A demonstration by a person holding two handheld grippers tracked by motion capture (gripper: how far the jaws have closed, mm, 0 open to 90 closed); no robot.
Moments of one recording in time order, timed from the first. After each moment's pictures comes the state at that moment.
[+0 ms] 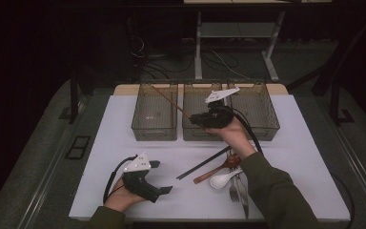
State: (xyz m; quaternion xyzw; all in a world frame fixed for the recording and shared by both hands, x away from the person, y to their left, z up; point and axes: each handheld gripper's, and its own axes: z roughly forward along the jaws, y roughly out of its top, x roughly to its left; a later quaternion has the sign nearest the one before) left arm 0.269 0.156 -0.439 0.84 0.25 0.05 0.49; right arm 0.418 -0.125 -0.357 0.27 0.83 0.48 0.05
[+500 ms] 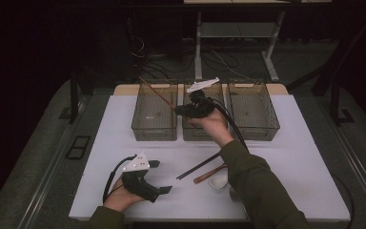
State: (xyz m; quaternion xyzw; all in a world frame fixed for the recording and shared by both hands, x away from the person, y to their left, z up) left arm 0.269 0.158 -0.438 0.84 0.24 0.05 0.49; right arm 0.450 -0.076 -0.353 0.29 0.83 0.48 0.05
